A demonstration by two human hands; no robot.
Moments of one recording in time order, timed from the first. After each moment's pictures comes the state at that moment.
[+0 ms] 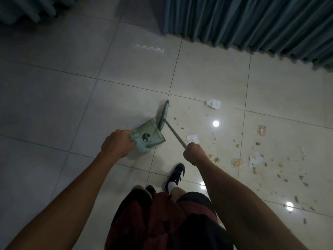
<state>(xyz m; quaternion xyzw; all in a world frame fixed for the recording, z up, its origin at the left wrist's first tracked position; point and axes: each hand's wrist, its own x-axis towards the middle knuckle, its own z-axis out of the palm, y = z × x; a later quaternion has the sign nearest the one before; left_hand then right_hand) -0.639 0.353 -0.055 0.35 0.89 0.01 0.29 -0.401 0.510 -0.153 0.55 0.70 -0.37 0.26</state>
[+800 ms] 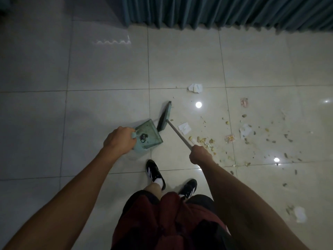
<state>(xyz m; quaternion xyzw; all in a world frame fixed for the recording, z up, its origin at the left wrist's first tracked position) -0.686 0.411 -0.076 0.47 0.81 -0.05 0.34 -0.393 0.479 -0.160 0.63 0.65 -0.31 0.30</state>
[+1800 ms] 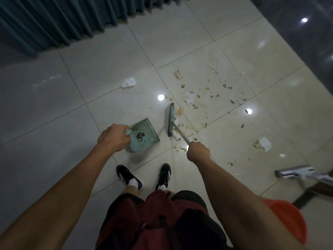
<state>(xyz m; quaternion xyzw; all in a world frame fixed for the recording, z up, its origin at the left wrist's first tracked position) -0.367 0.441 -0.063 0.66 0.68 -0.13 0.28 -0.071 0.362 -0.126 0.76 0.54 -0.27 0.23</state>
